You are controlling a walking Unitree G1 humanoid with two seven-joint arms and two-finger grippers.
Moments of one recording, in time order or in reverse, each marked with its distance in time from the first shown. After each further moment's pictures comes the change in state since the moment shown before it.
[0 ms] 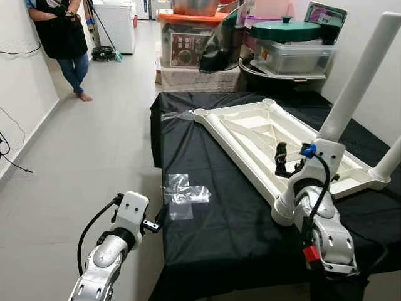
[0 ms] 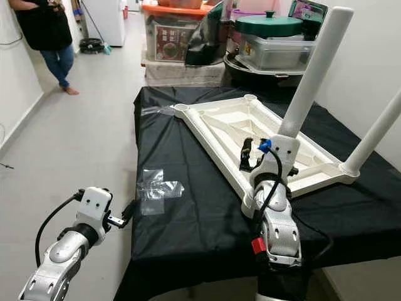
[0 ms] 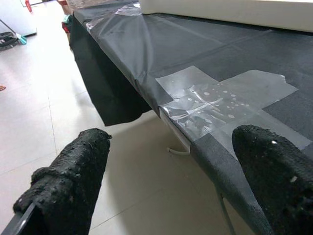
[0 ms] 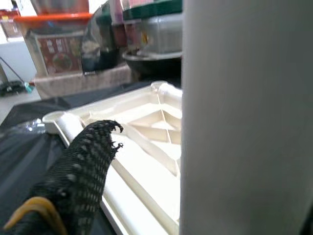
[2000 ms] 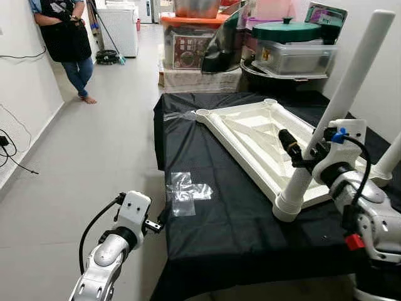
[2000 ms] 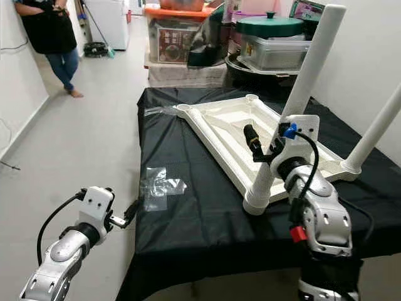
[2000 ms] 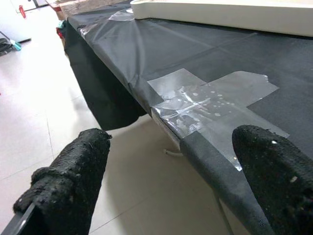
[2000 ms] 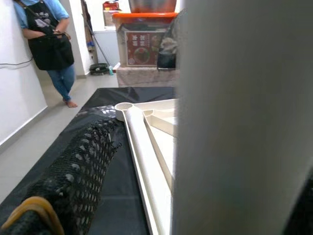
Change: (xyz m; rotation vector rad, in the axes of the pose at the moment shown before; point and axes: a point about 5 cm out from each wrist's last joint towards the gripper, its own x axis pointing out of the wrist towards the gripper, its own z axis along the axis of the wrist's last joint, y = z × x) left arm 0.001 -0.002 0.002 0.001 -0.013 -0.036; right arm 0.012 -0.033 0.033 -0.048 0.046 0.411
